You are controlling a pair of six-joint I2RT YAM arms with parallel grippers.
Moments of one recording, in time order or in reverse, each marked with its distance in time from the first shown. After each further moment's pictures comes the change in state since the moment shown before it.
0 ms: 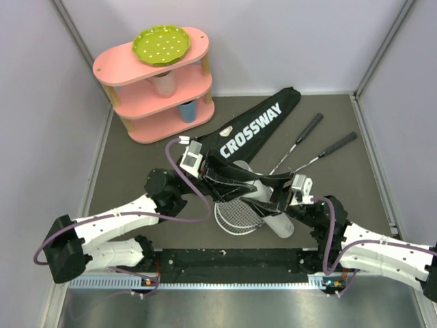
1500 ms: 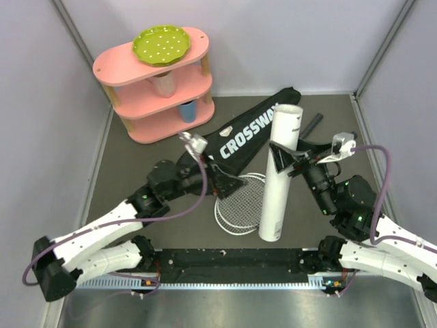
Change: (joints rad) left arm 0.116 -0.266 0.005 -0.843 -0.342 -0.022; right arm 0.010 -0.063 0.416 -0.534 0.646 0.132
